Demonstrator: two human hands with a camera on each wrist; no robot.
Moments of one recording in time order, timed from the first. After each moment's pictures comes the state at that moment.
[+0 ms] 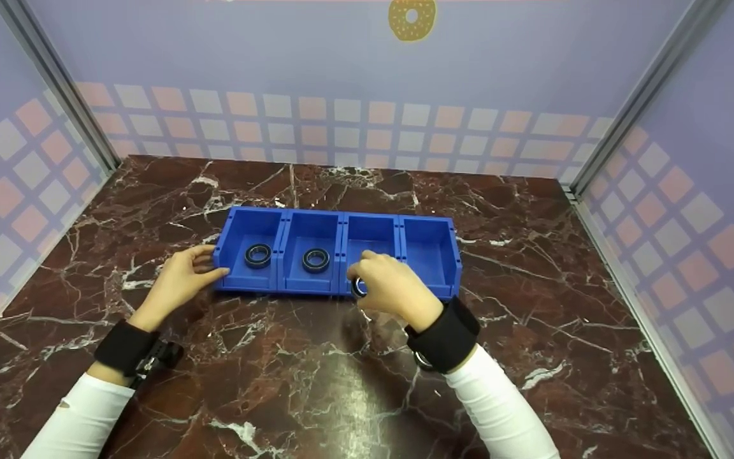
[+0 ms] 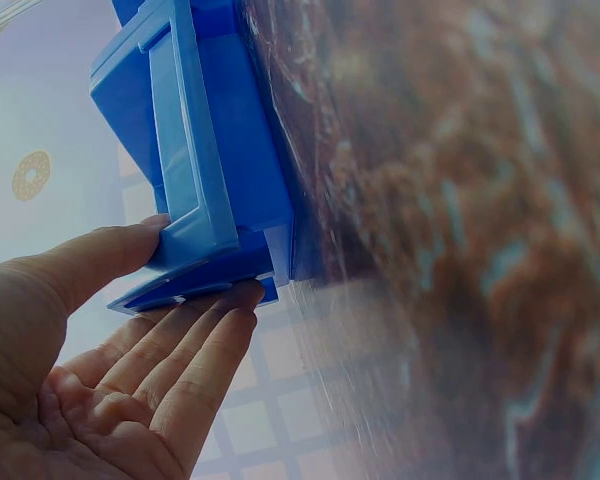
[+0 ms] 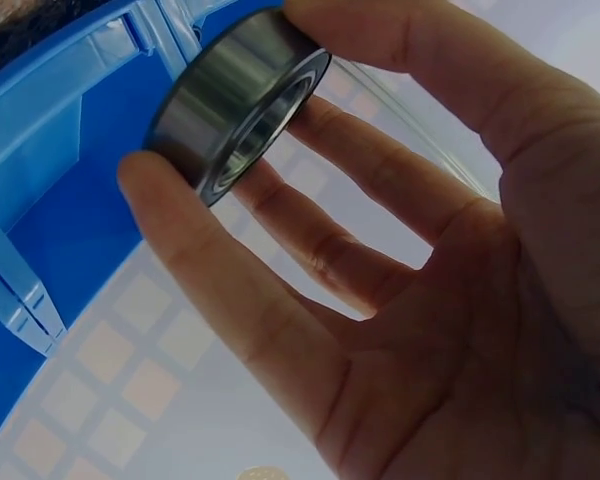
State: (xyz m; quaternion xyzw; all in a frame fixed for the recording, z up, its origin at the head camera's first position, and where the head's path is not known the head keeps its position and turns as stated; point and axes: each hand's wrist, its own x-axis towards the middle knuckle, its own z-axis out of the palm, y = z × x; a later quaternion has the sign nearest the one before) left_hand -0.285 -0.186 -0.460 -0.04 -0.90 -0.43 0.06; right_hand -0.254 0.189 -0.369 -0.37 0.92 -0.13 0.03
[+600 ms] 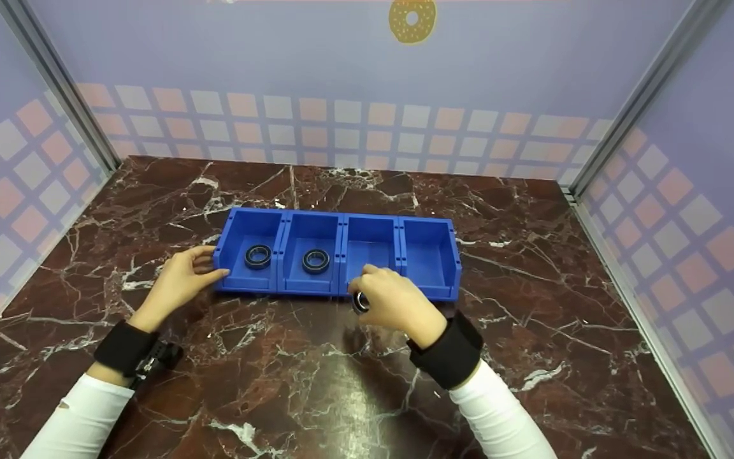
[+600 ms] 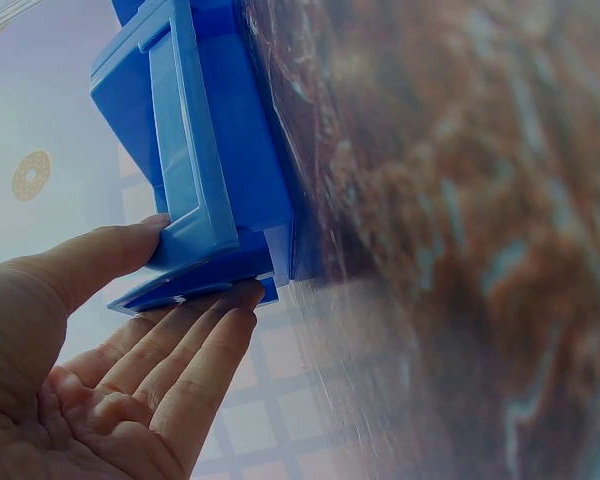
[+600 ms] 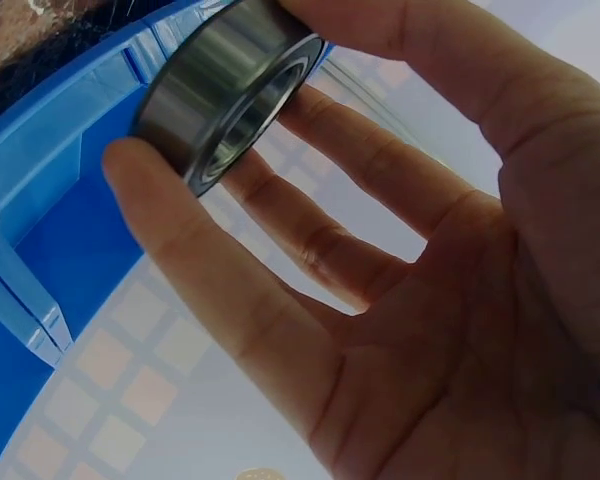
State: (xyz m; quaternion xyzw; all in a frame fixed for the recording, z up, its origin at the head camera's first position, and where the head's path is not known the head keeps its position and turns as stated) left_hand -0.285 -0.186 -0.460 -0.04 -0.90 -0.44 0.05; right_hand -0.238 0.192 -0.376 -0.36 0.92 -0.14 0.03
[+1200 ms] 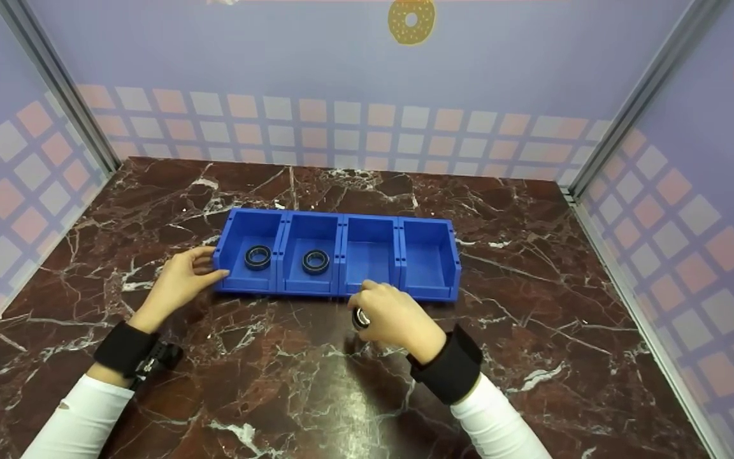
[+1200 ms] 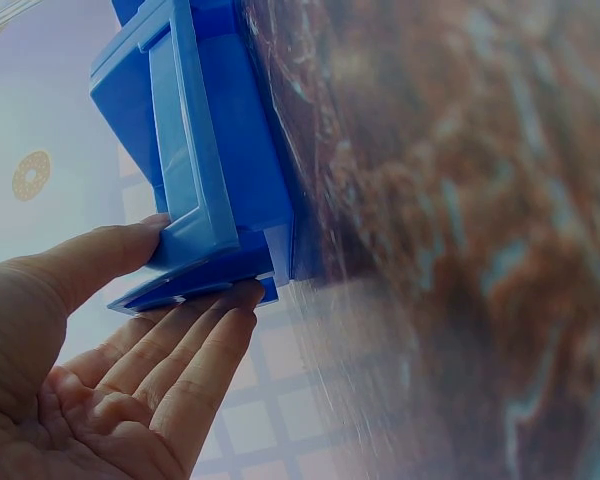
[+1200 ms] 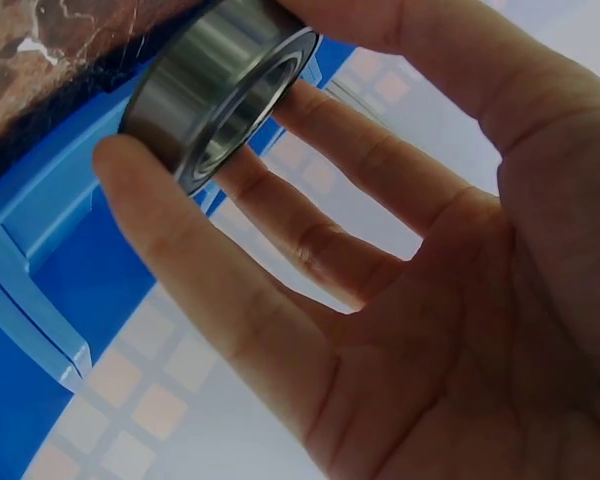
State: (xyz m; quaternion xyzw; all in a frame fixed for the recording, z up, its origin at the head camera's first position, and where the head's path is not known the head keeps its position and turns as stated) left_hand -0.286 -0.186 -0.461 -0.04 -0.90 -0.44 0.05; right_hand -0.225 0.194 -0.390 -0.36 0.92 -0.16 0.05
